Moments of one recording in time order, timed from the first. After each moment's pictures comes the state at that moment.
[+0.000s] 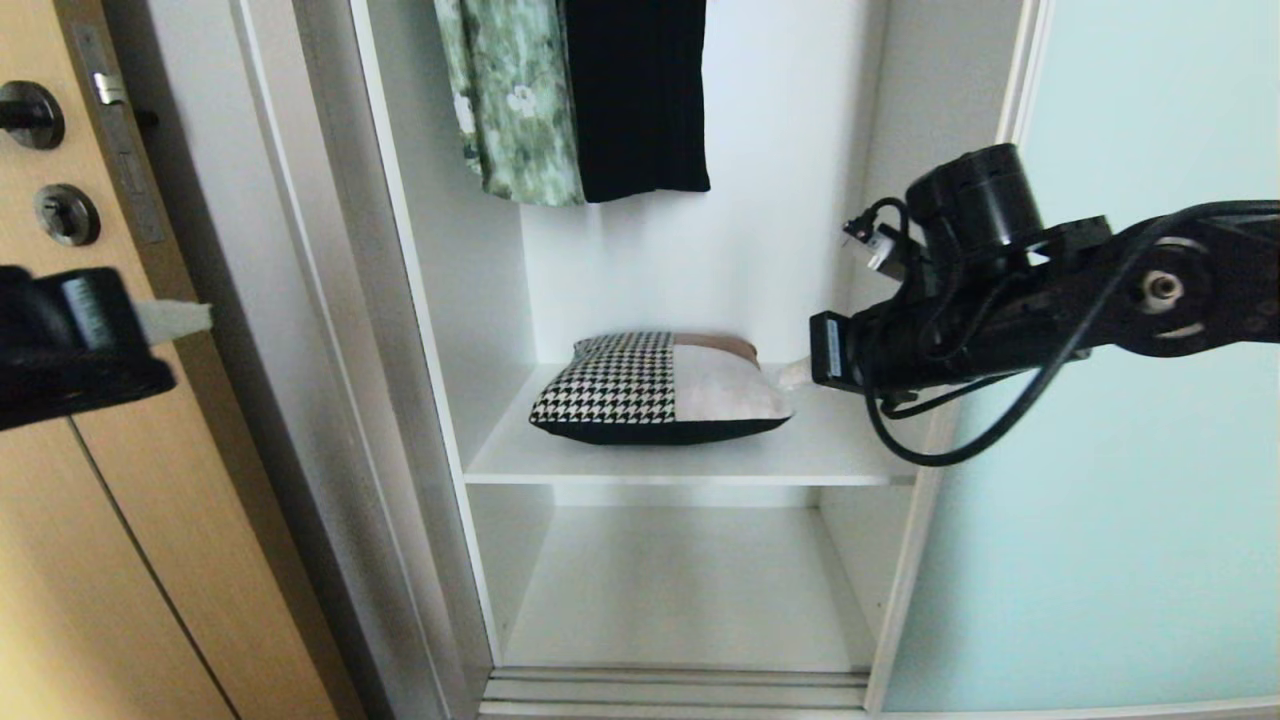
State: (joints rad) left arm -0.02 1.22 -1.04 0.02 -0.05 -0.16; right arm 0.46 1.89 -1.62 0.29 0.20 0.41
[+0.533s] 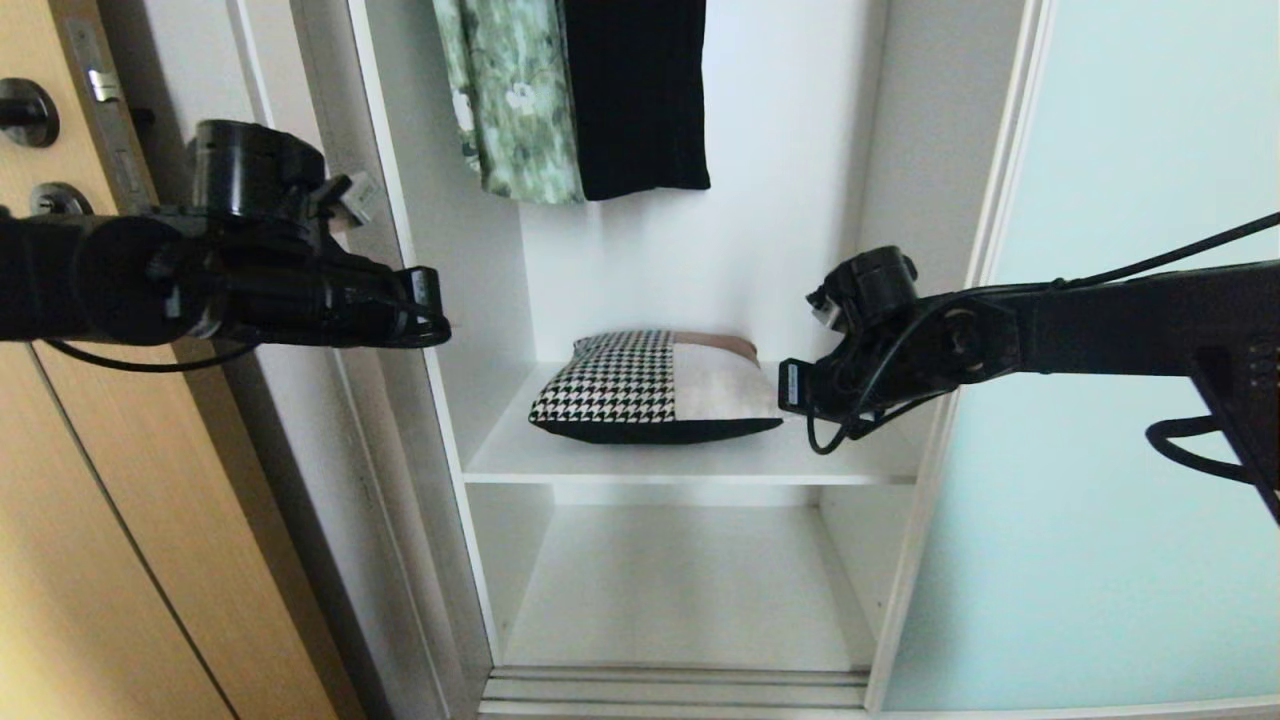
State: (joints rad) left arm -0.11 1.85 -1.50 0.07 -0.24 -0.19; right arm 0.37 2.22 -1.83 0.28 0.12 0.44
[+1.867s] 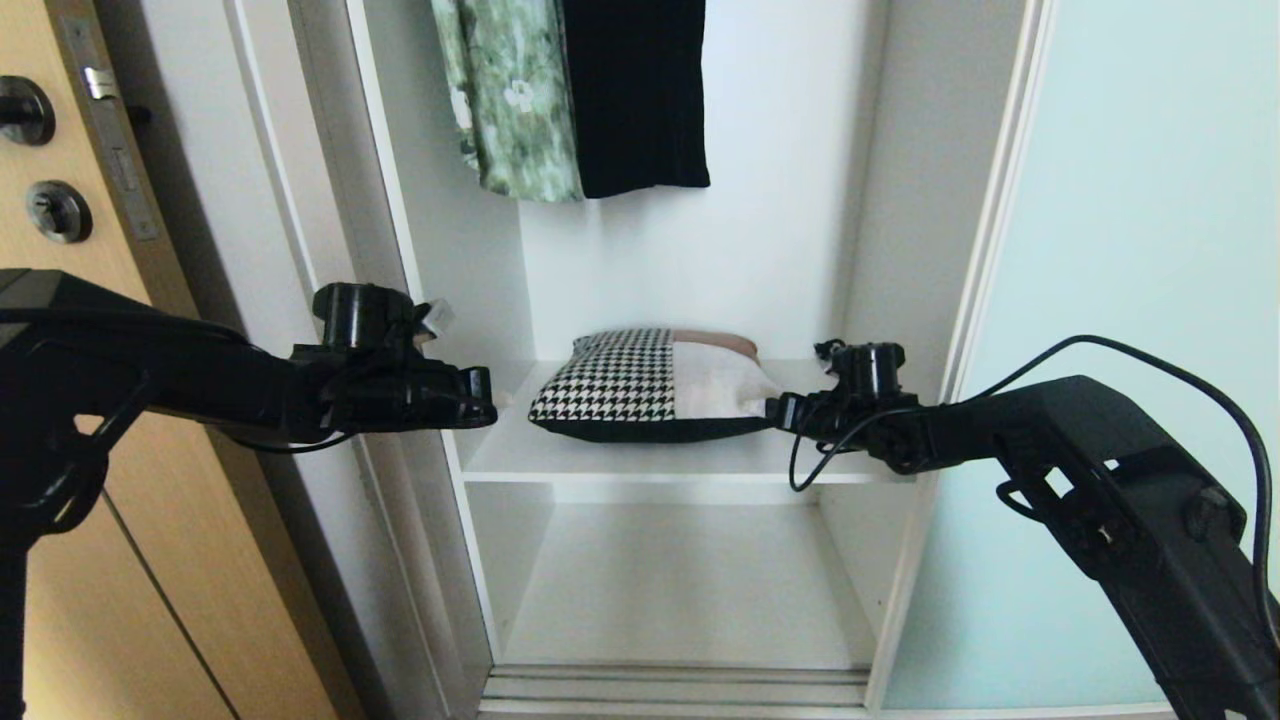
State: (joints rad) left arm -0.06 2.15 -1.39 -0.26 -0.44 -0.19; right arm 0.22 2.65 -1.95 -0.35 0.31 0.43
